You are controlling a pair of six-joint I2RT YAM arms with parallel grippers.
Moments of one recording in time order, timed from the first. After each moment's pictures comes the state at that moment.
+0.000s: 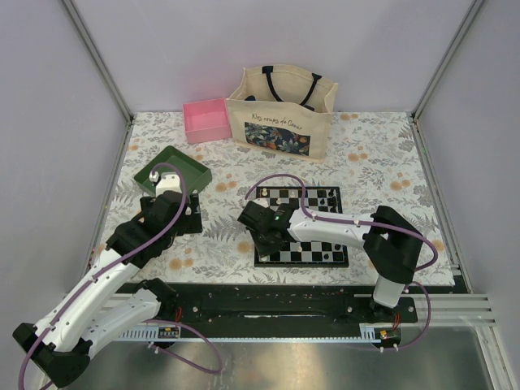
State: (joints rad) left arm -0.60 0.76 0.86 -0.92 -0.52 -0.48; right arm 1.10 1.77 1.22 -0.65 0.09 0.66
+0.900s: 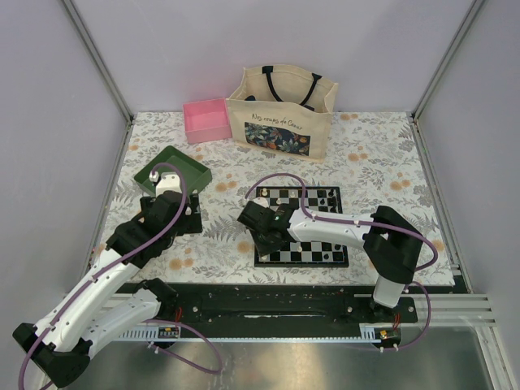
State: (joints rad) left arm -0.60 0.76 0.86 -0.92 -0.52 -0.48; right arm 1.10 1.77 1.22 -0.64 0.12 0.66
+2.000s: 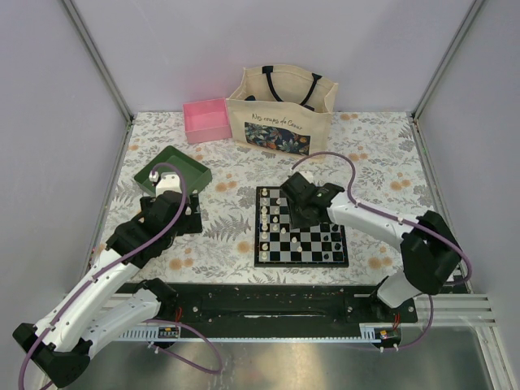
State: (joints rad) left arm -0.60 0.76 0.86 -0.92 -0.52 -0.48; right arm 0.83 1.53 1.06 -0.66 0.22 0.60
